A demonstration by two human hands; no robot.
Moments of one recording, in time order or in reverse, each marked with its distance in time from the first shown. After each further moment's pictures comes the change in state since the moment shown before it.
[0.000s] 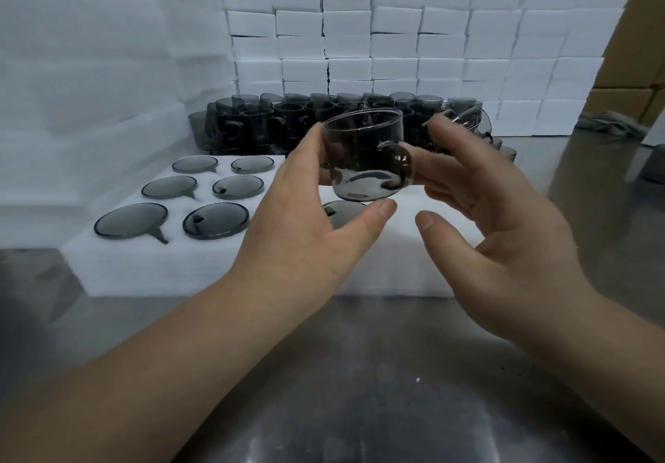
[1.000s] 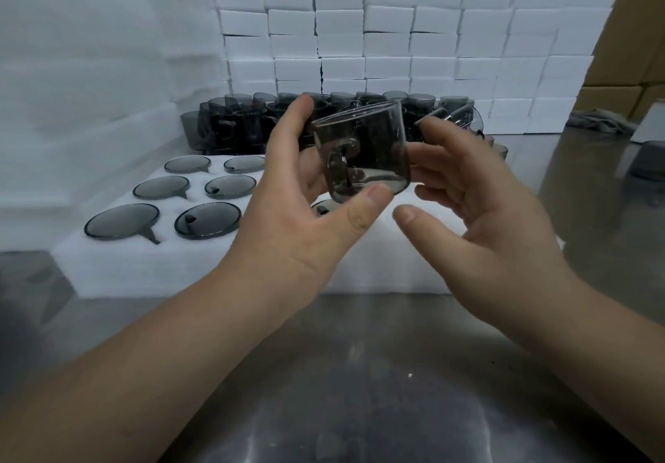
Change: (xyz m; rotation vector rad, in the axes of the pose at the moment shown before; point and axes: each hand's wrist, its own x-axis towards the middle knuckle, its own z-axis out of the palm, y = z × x) left_hand -0.002 0.003 -0.002 -0.503 -0.038 -0.019; right_hand 0.004 -0.006 -0.001 0.037 0.000 0.130
